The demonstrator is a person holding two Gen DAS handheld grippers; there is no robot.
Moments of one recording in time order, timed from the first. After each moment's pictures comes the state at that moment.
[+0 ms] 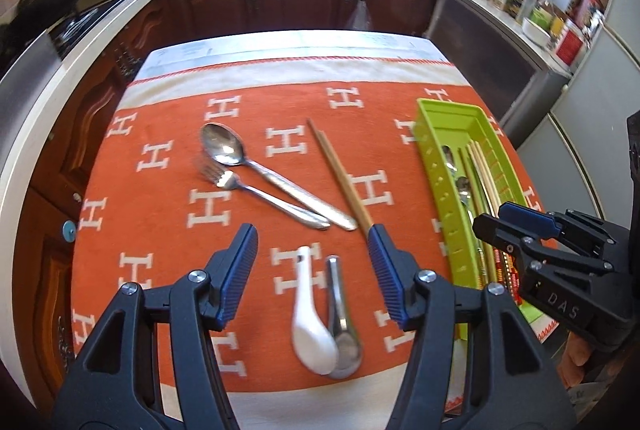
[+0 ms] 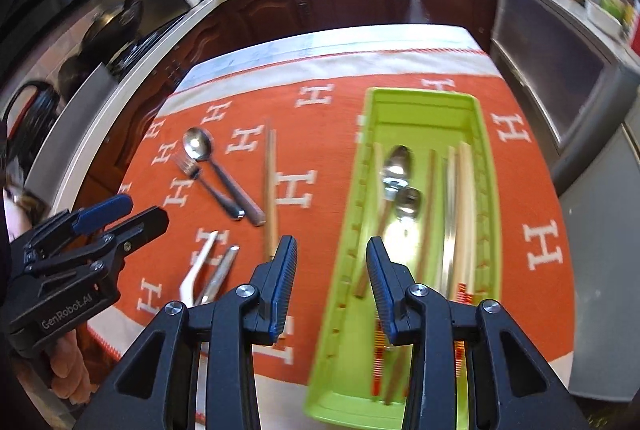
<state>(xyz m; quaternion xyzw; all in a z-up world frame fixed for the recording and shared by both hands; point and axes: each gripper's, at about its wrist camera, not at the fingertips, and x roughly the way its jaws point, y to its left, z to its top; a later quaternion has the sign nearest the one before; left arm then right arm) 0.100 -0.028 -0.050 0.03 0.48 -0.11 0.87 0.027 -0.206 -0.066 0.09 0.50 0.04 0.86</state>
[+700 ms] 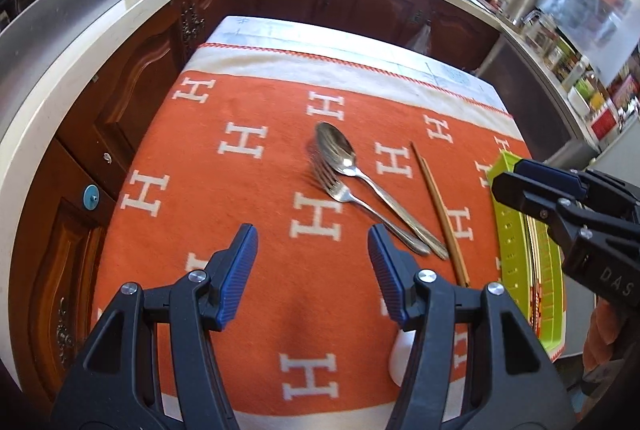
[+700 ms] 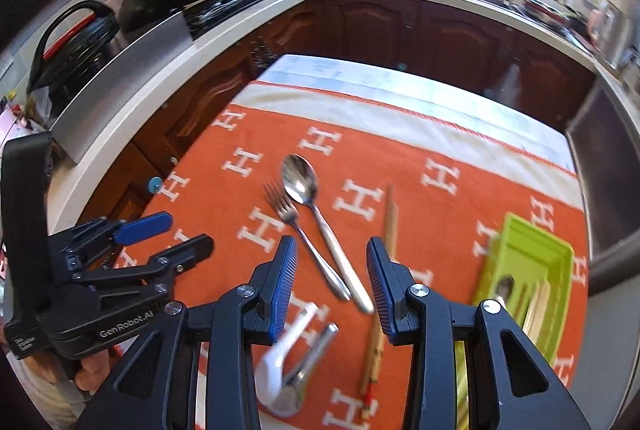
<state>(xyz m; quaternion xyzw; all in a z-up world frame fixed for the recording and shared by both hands) 0.146 0.103 -0.068 -0.08 0.49 -0.05 0.87 0.129 -0.059 -0.015 -0.04 0.49 0.15 0.86</state>
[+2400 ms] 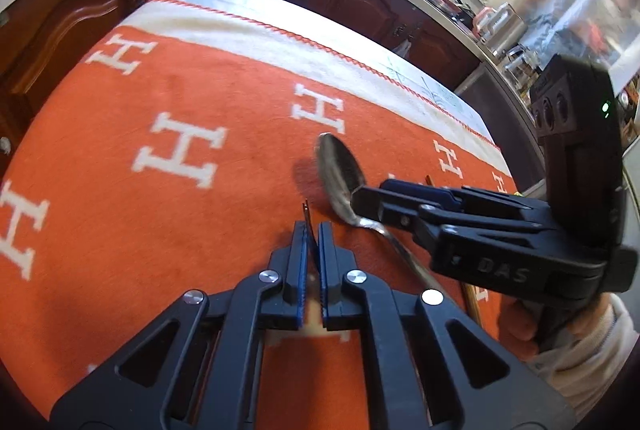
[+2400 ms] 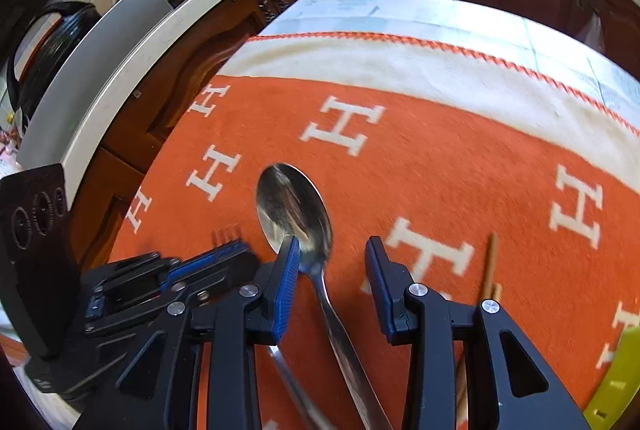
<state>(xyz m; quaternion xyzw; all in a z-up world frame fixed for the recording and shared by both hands) 0.237 0.104 -0.185 -0.19 0.46 -0.12 0.86 0.268 -0.022 -0.171 0.02 0.54 0.23 0.81</state>
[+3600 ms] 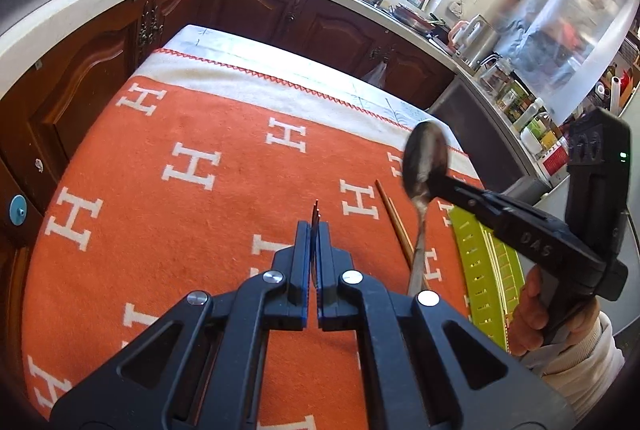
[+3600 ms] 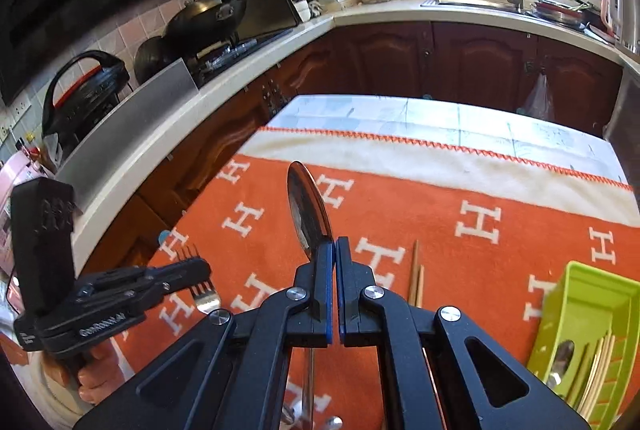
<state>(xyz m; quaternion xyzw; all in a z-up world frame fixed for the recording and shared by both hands) 0.169 0.105 -0.113 -0.17 0.42 -0.14 0.88 0.187 -0.077 -0.080 0.05 0.43 0.19 0.88</state>
